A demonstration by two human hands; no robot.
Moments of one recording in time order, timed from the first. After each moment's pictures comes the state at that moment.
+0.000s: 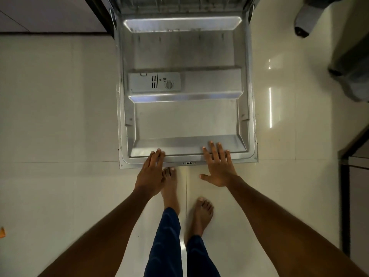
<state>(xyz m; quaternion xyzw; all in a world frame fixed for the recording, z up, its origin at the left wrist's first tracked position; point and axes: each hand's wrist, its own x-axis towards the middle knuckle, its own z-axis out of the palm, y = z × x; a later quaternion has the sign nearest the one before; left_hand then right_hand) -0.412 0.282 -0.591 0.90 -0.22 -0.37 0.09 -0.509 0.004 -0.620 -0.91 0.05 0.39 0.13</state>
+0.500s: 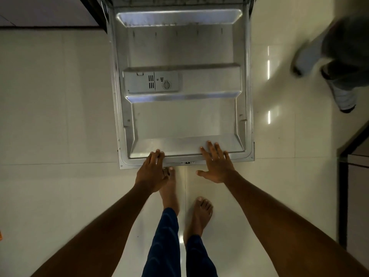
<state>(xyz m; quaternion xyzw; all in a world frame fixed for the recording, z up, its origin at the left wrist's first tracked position) -0.394 0.270 -0.606 0.88 -0.22 -0.41 0.06 -0.483 -0.002 -0.625 -0.87 0.07 0.46 0.15</state>
